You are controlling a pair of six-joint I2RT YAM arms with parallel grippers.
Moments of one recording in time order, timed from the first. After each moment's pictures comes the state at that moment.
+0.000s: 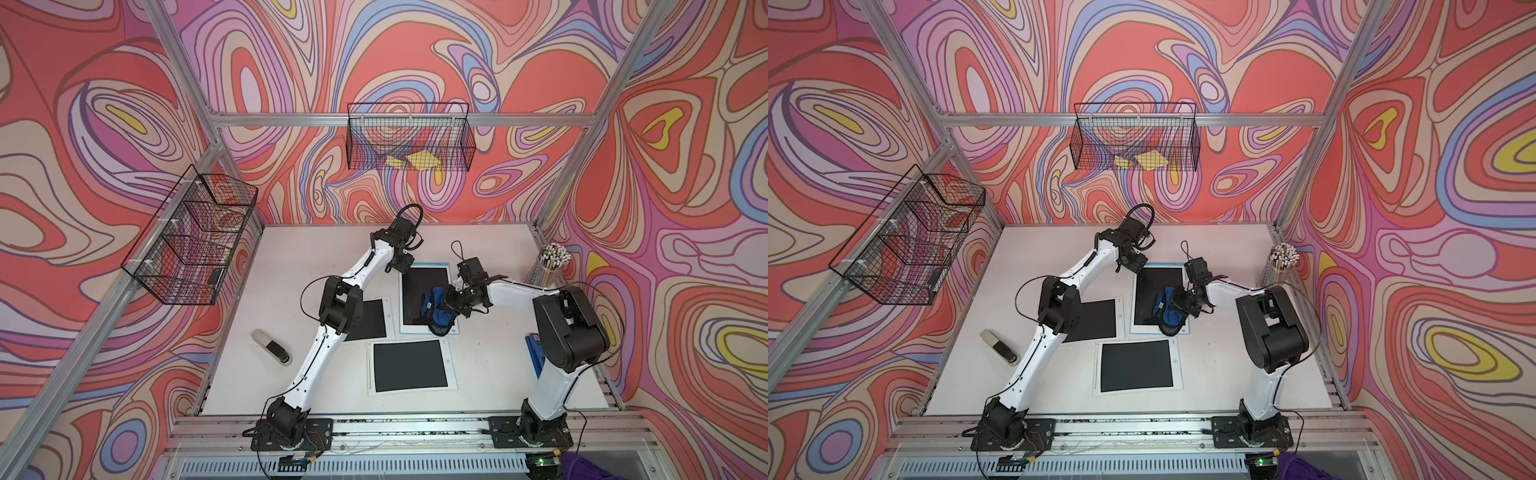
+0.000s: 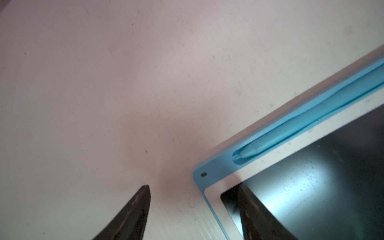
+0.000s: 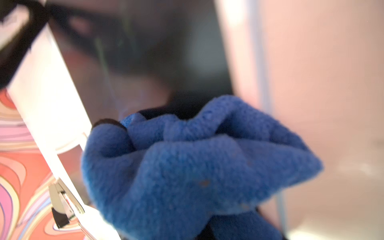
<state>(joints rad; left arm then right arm) -0.51 2.71 2.60 -1.01 -0.09 0.08 0.28 1.86 1.08 -0.41 -0.39 0.73</state>
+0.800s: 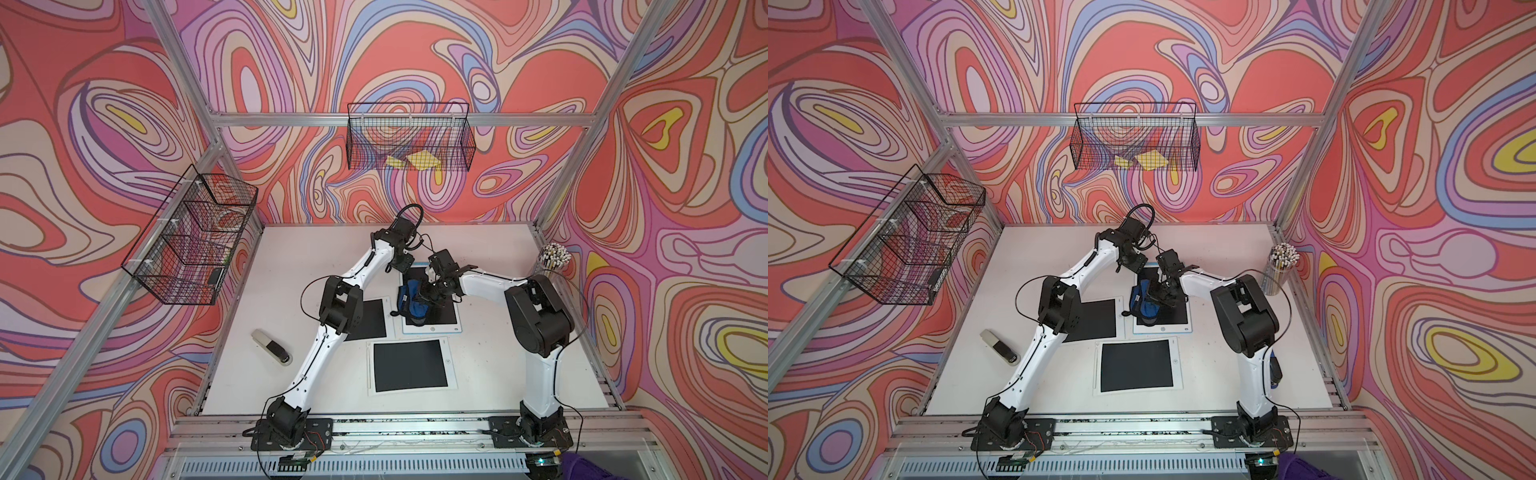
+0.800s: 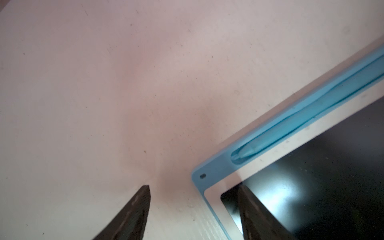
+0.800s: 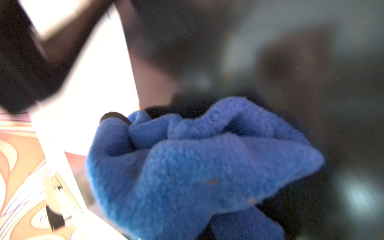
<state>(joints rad) -0.51 2.71 2.60 -1.01 -0.09 0.08 0.42 1.99 1.24 -0.39 -0.39 0.73</state>
